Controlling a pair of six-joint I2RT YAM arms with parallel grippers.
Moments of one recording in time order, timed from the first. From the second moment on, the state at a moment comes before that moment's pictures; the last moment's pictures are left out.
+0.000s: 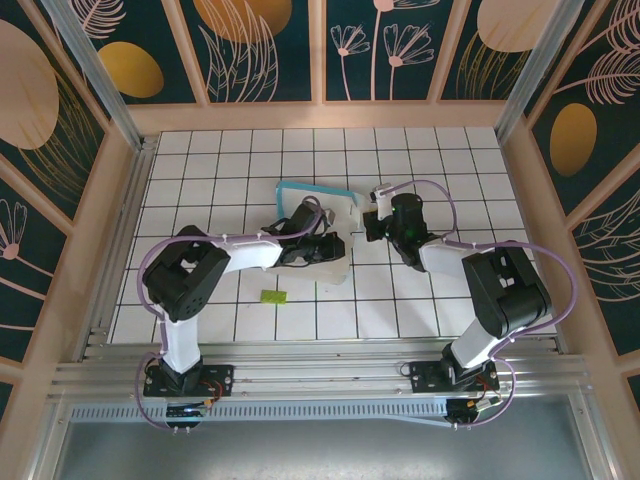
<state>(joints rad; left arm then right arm) -0.74 1.92 1.08 0.04 0.35 -0.81 0.41 1.61 0.70 0.39 -0.15 0.07</state>
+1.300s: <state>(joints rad) -0.74 2.04 1.12 0.10 0.33 -0.81 0.63 1.58 0.63 0.41 0.13 0.55</state>
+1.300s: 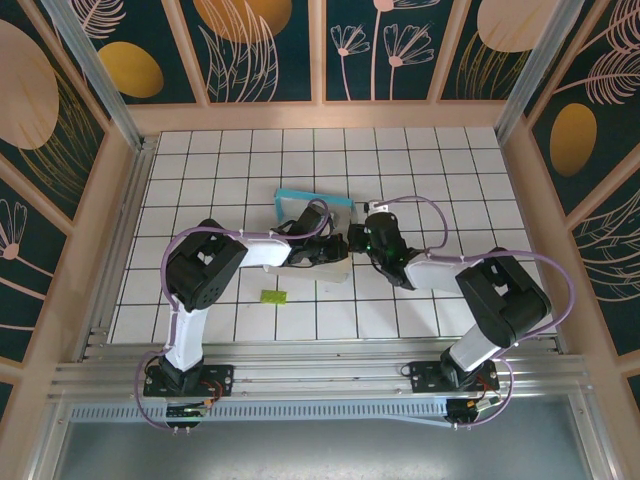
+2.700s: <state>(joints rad) -0.38 1.58 1.15 -0.26 0.09 -0.72 0.65 1.61 0.65 0.42 0.19 0.50</state>
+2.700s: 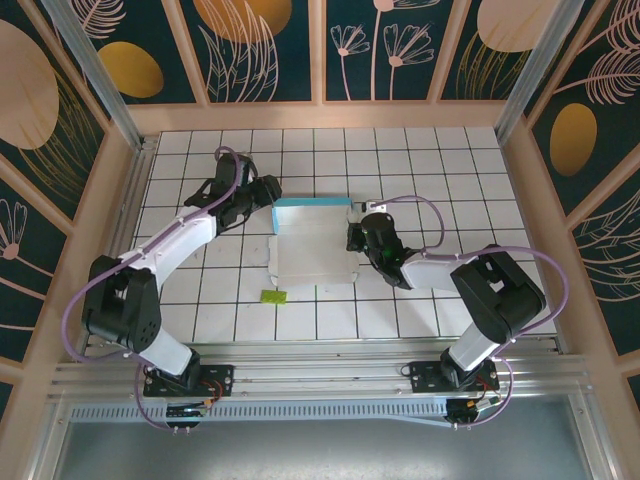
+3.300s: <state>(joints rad) -0.38 1.59 1.08 -0.17 0.13 -0.76 0.65 1.61 0.67 0.39 0.19 0.49</state>
